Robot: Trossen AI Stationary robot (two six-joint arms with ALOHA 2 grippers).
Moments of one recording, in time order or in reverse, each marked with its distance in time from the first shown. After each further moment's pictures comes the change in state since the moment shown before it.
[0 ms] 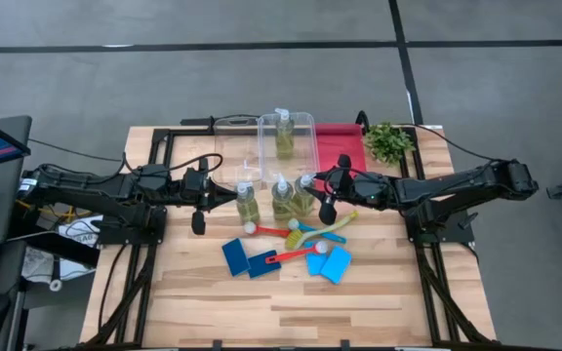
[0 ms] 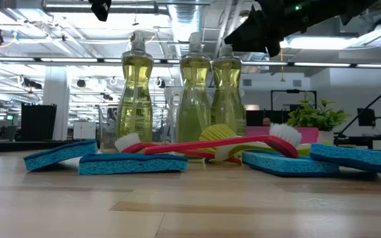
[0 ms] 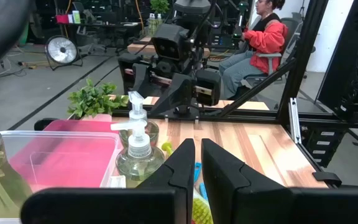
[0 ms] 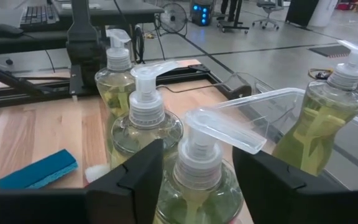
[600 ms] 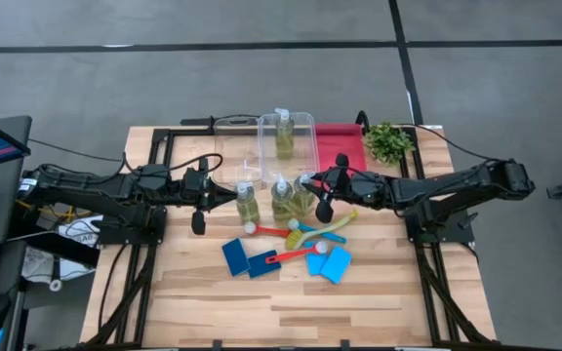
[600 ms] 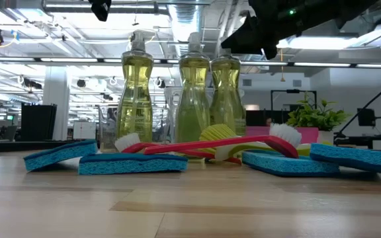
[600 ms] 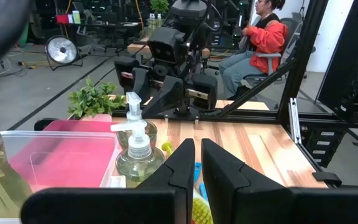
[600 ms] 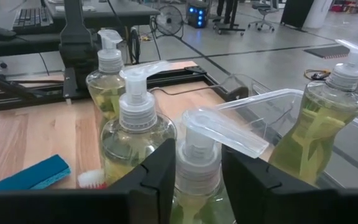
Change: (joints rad) left arm 0.000 0.000 0.000 0.000 0.000 0.000; right arm -0.014 0.046 0.000 0.051 0.000 -0.001
